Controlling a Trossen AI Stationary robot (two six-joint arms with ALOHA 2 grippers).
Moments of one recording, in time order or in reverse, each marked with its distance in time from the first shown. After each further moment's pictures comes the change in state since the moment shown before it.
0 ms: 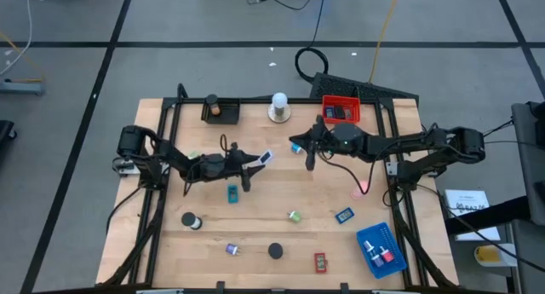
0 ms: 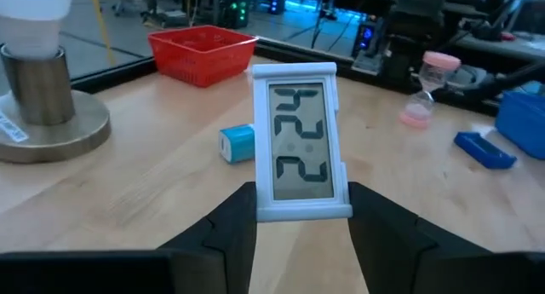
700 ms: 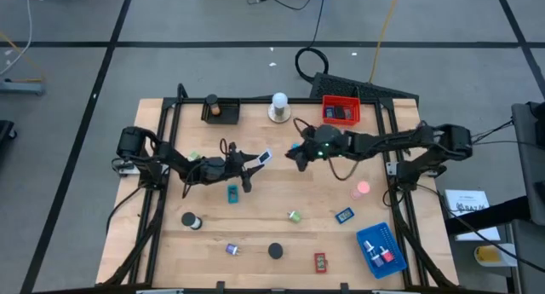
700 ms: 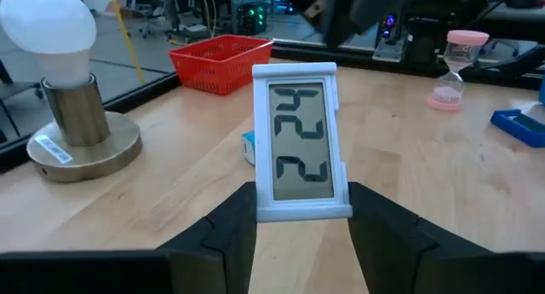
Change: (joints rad) left arm -0.037 0.000 0.004 -0.016 -0.119 0.114; right arm 0.005 0.128 0.111 -0.313 -0.110 0.607
